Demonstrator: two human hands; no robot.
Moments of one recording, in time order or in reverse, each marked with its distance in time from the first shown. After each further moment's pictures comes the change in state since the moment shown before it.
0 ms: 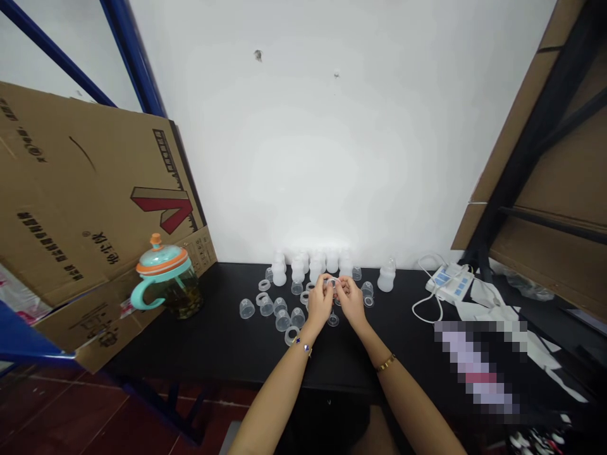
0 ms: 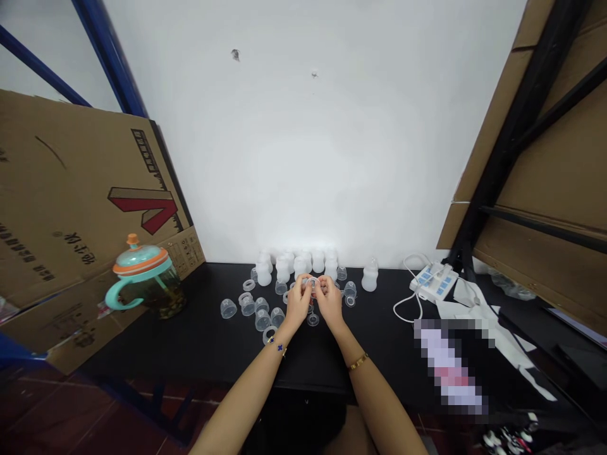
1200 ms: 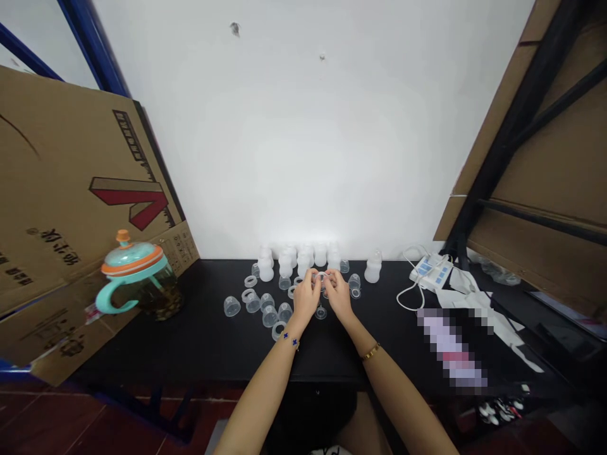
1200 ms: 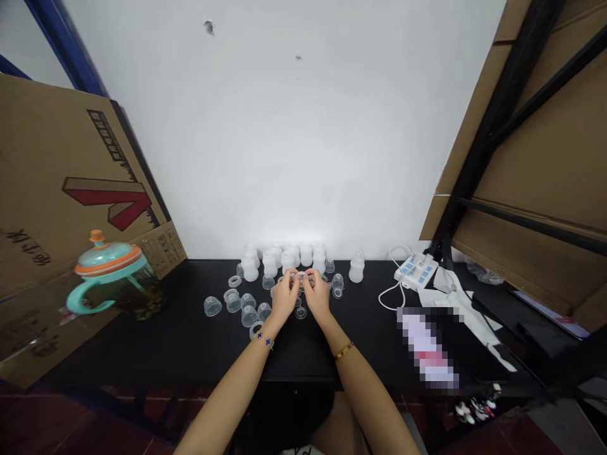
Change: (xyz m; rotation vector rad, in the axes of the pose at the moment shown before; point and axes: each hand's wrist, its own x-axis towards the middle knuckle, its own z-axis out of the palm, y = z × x) left_hand 0.003 -0.002 -0.003 0.370 0.007 0.029; right_hand -0.002 0.006 0.001 0.008 0.003 0.032
